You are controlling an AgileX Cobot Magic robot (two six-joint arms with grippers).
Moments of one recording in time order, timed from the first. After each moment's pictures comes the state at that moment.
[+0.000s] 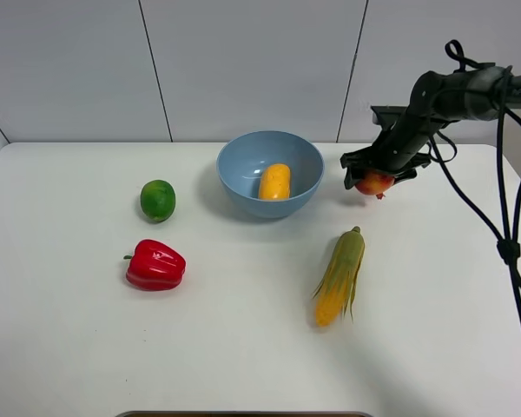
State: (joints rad) left arm 0.12 0.00 -0.44 -0.01 1.09 0.03; right arm 0.10 2.18 -1.54 0.23 0.70 -0.14
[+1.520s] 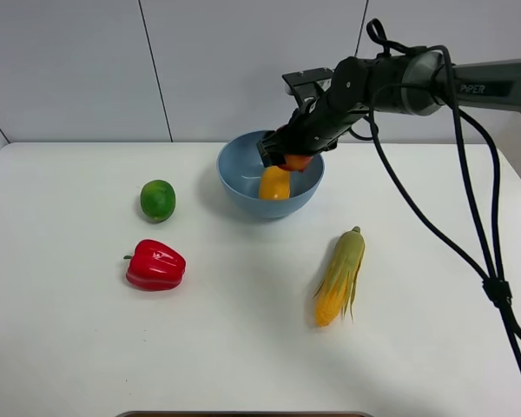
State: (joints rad) left arm 0.12 0.00 -0.44 -0.01 1.09 0.03; right arm 0.43 2.08 -1.54 0.24 0.50 -0.17
